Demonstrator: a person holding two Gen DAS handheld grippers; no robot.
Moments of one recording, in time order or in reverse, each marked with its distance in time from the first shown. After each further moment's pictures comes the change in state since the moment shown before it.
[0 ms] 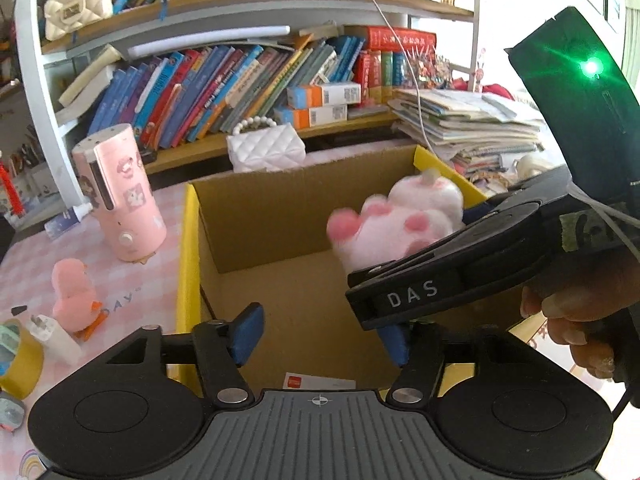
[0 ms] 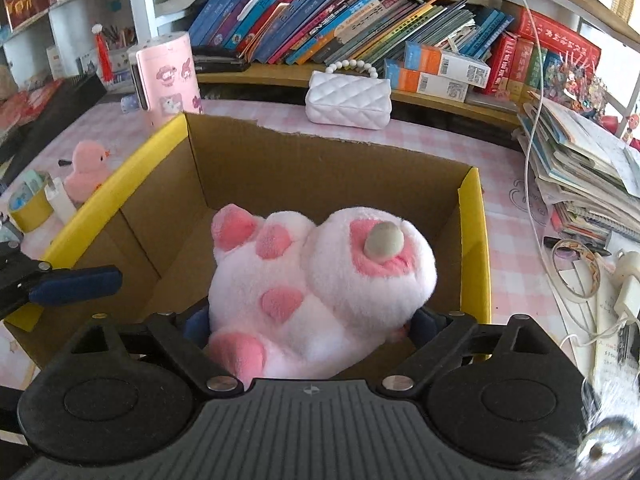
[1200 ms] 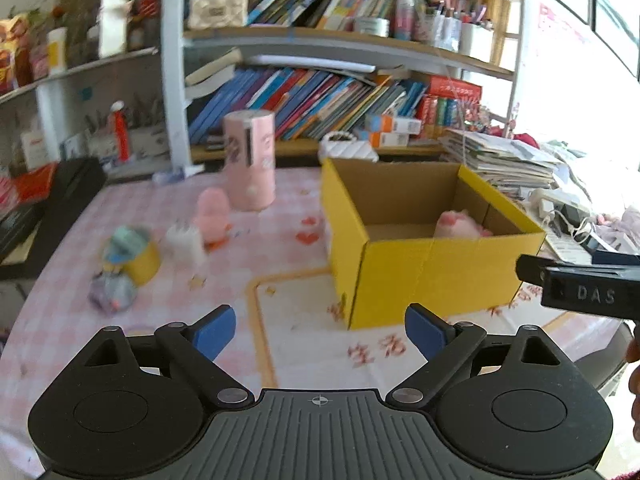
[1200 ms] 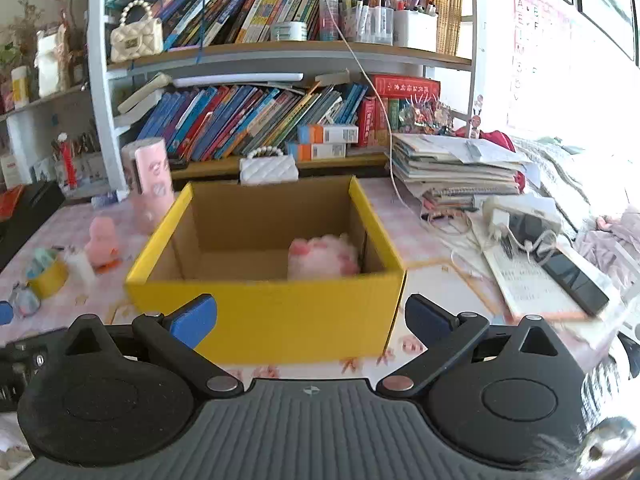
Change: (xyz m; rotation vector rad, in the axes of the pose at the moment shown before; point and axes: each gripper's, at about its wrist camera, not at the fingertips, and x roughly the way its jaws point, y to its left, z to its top) left arm -0.149 0.076 -0.104 -0.163 -0.084 0.087; right arm -0.157 0.103 -0.127 0.234 -0.308 -0.299
